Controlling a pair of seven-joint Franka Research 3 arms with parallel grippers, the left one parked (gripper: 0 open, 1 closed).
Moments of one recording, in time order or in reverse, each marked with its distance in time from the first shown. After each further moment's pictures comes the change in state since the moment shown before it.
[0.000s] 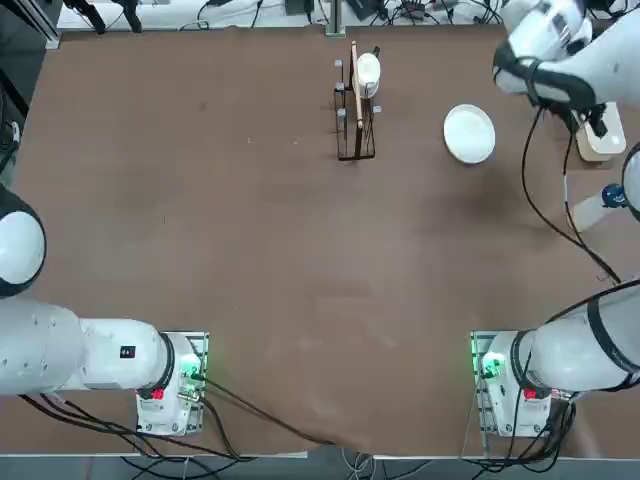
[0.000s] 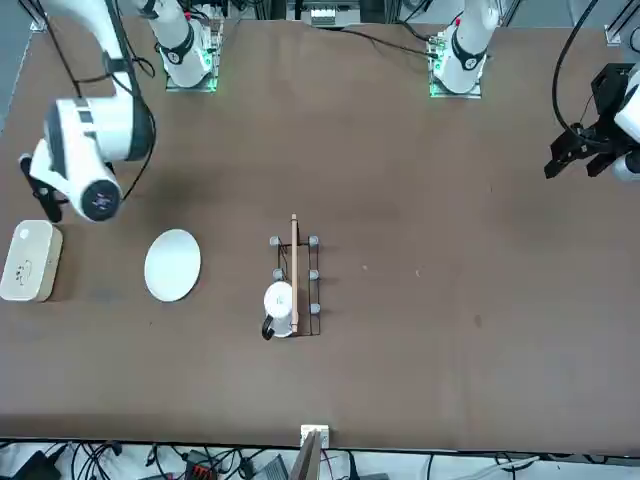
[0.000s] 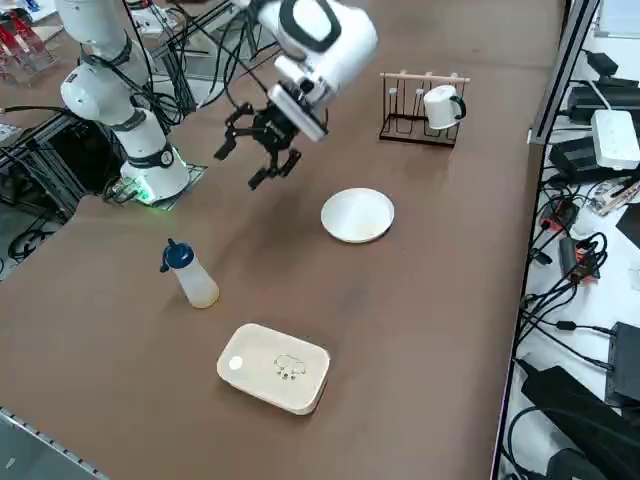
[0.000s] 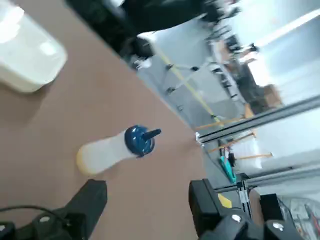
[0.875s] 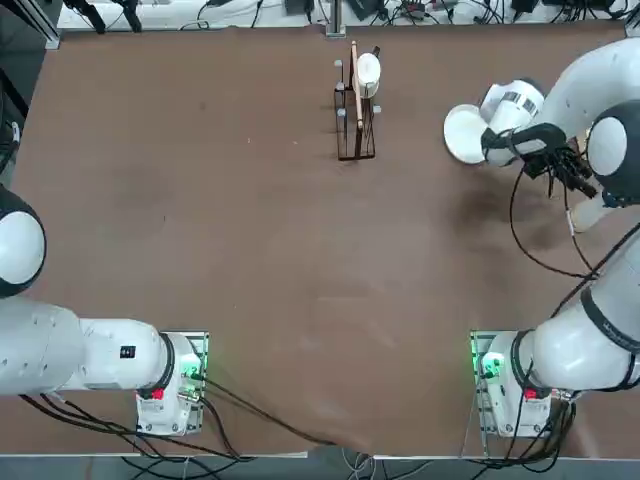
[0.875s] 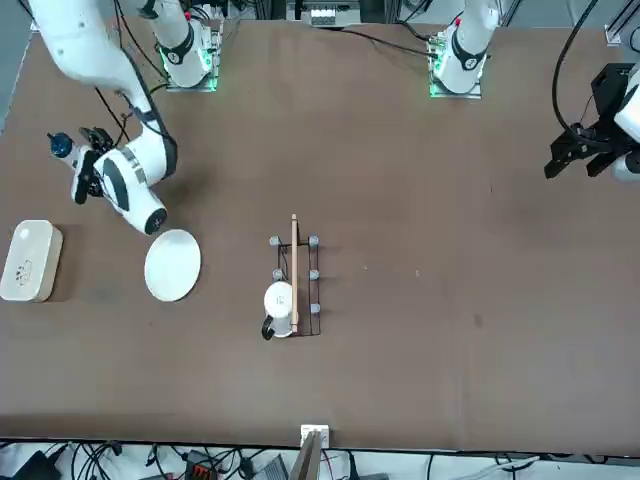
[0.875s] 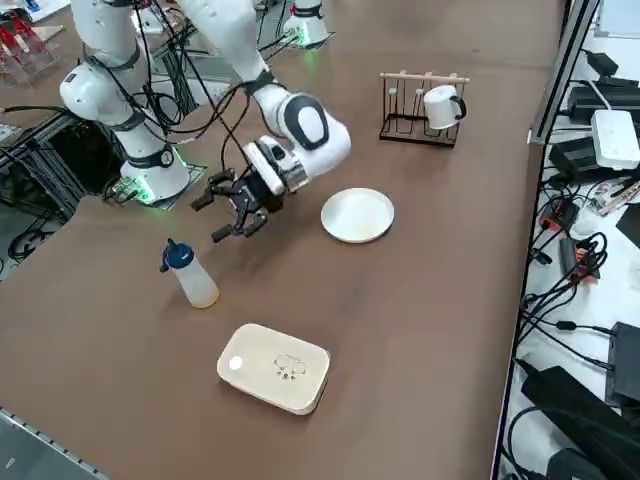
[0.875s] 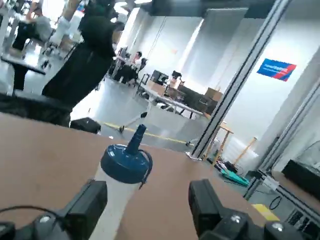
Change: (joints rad) arm -0.055 0.245 -0.018 -0.132 -0.179 -0.002 0.815
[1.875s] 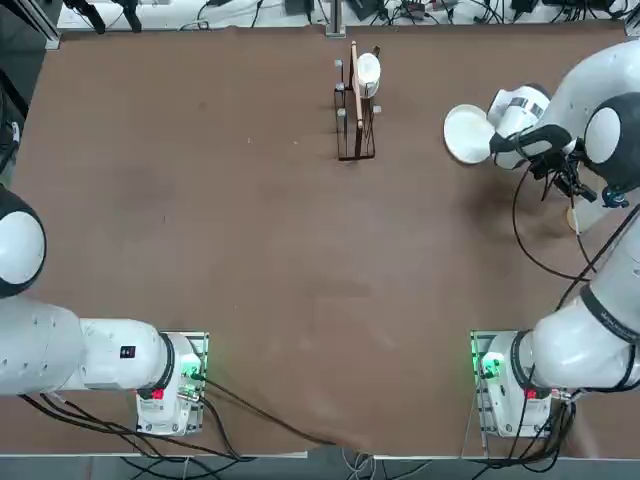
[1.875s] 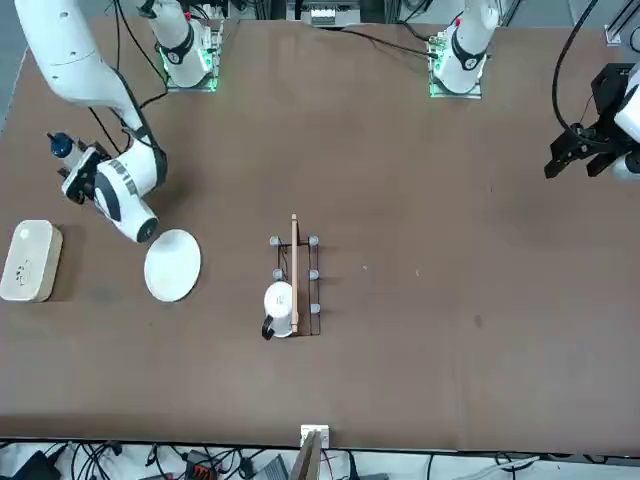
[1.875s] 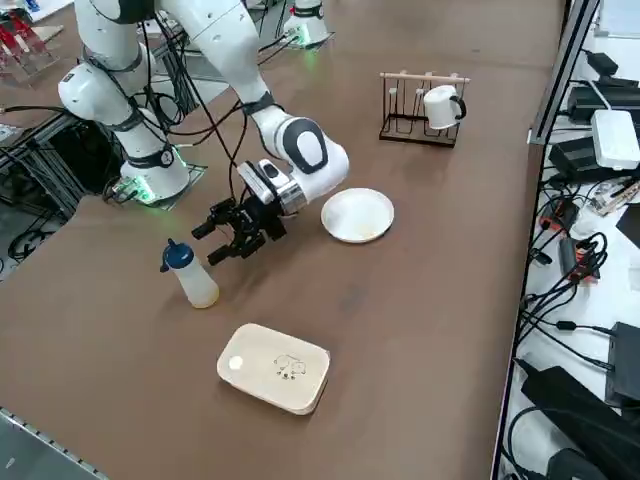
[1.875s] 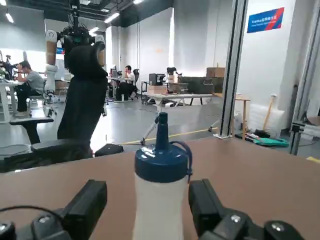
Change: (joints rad) arm -0.067 0.082 0.000 0.060 -0.084 0.057 0.363
